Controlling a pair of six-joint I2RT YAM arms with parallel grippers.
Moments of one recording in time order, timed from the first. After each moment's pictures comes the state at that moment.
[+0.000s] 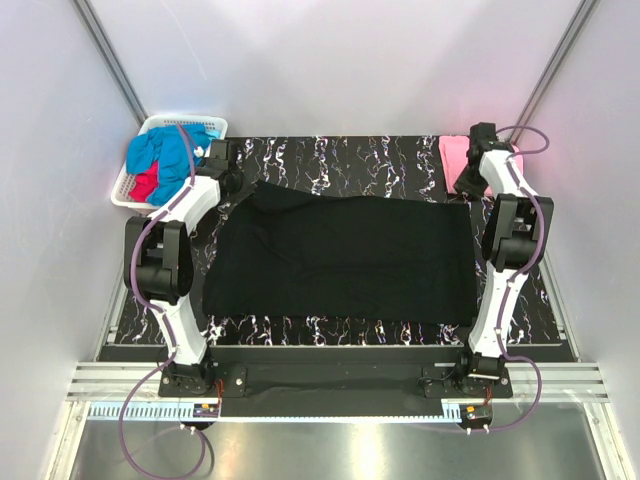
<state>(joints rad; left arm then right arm) -0.13 1.88 1.45 -0.45 -0.04 -0.75 -0.09 2.21 1.88 -0.78 0.23 0.51</state>
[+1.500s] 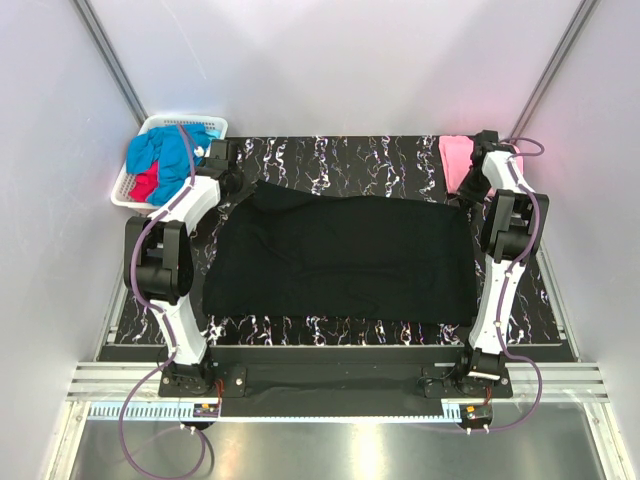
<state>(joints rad) -0.13 1.88 1.45 -0.45 -0.04 -0.74 -0.15 2.39 2.04 -0.93 0.13 0.46</state>
